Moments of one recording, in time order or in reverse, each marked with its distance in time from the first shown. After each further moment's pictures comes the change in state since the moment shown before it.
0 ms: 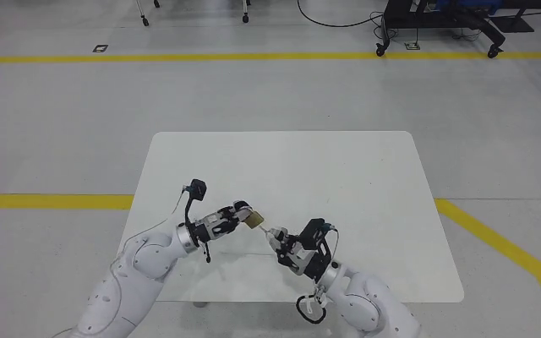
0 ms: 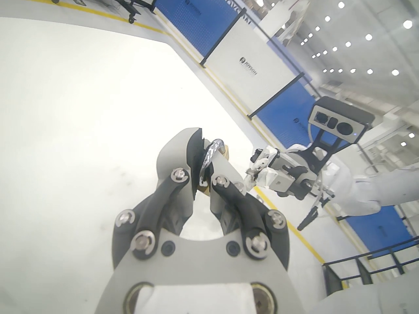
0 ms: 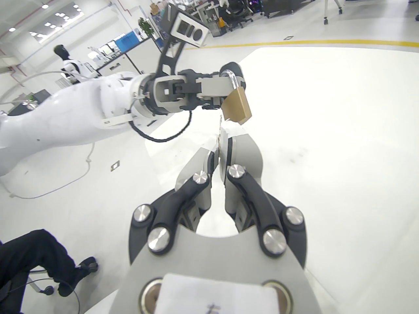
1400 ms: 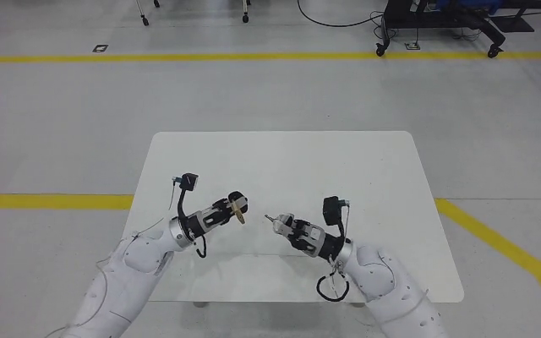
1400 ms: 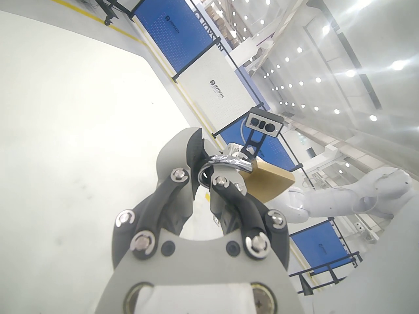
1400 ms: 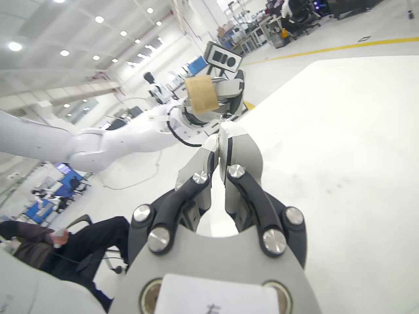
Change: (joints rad) left arm 0.003 0.019 -0.031 -0.060 -0.202 0.073 -0.115; right arm 0.175 0.003 0.013 0.215 0.305 -0.278 0.122
